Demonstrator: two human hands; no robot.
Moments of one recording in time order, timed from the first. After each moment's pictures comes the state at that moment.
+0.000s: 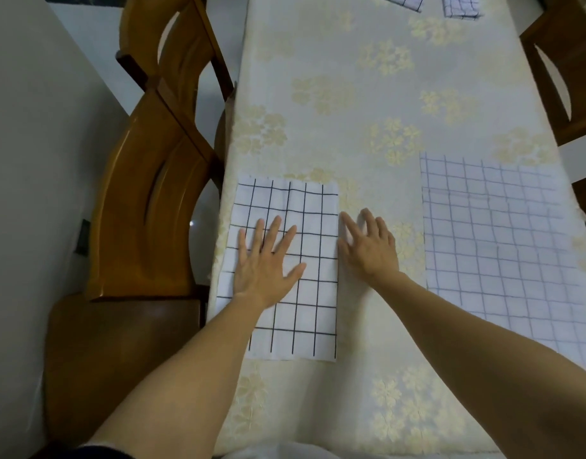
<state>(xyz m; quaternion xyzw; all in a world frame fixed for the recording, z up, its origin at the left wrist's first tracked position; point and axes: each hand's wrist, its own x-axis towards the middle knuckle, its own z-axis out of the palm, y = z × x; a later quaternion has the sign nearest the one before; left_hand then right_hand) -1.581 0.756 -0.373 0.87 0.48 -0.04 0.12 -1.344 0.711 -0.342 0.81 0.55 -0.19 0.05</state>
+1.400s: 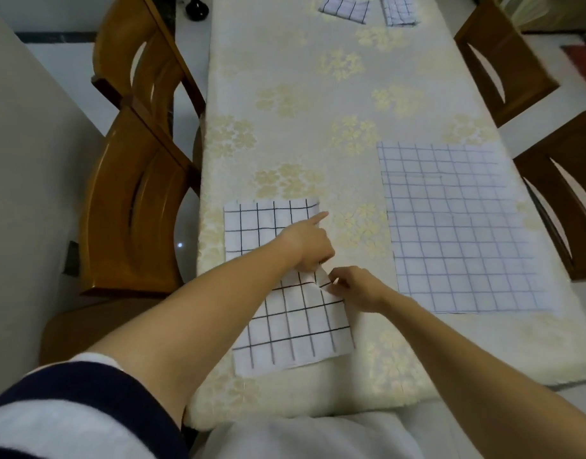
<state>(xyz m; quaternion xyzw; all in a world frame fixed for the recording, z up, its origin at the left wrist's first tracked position) -1.468 0.751 -0.279 0.96 0.02 -0.27 -0.02 -1.355 0.604 -0.301 0.73 0.54 -0.43 -0.02</state>
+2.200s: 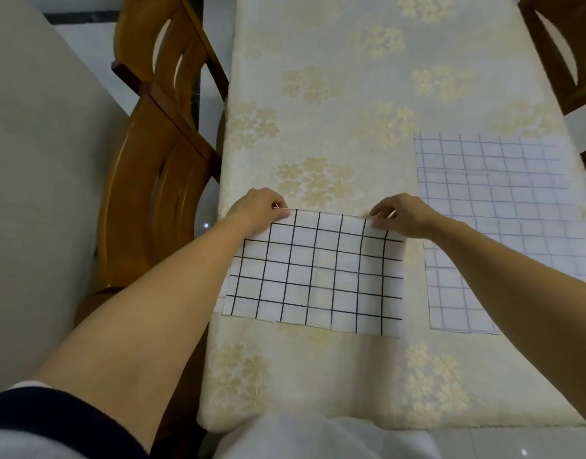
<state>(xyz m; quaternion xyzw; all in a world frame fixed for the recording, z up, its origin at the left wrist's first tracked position) -1.557 0.851 -0.298 0.80 0.48 -0.07 0.36 -1.251 0.720 -0.293 0.75 0.57 -0.33 -0.02</state>
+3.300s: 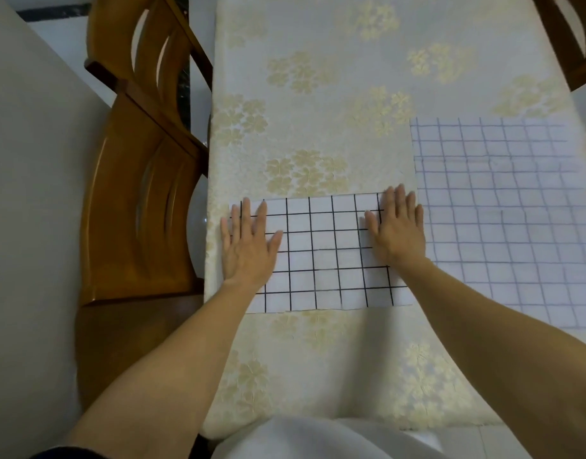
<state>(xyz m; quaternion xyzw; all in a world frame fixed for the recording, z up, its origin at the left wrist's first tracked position) -1.572 0.764 -0.356 0.82 0.56 -0.05 0.10 -1.288 0.678 -0.360 0.86 0.48 -0.18 -0.03</state>
